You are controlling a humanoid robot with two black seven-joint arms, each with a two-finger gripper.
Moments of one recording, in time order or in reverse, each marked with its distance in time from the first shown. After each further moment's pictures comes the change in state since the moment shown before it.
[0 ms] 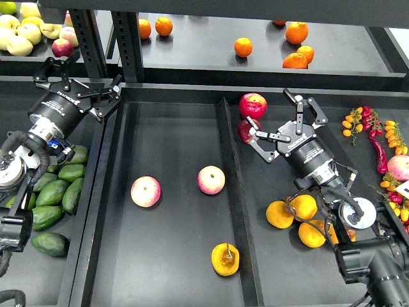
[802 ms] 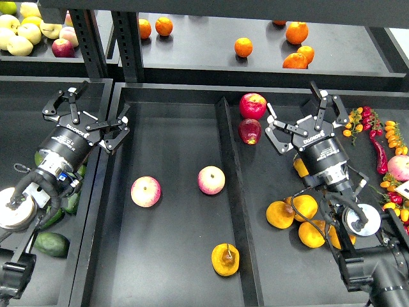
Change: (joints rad) left arm 0.203 0.000 0.118 -0.142 0.006 -0.003 -0.034; right arm -0.113 0.000 0.038 0.099 0.000 0.000 0.113
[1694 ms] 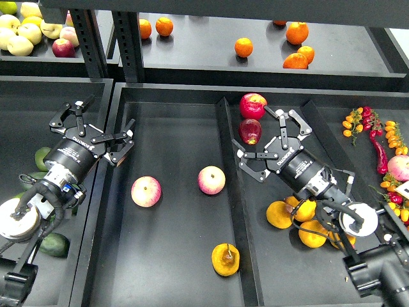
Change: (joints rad) left arm 0.024 0.000 0.047 0.001 0.000 -0.006 -0.002; right arm 0.112 -0.200 -0.281 0.025 -0.010 -0.064 -0.223
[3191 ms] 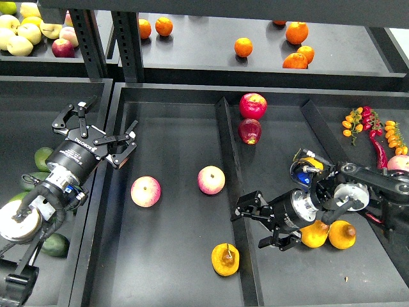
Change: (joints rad) left arm 0.004 0.000 0.011 0.000 -0.002 -0.022 0.003; right arm 0.572 -0.150 -1.207 -0.128 -0.255 0.064 -0.041
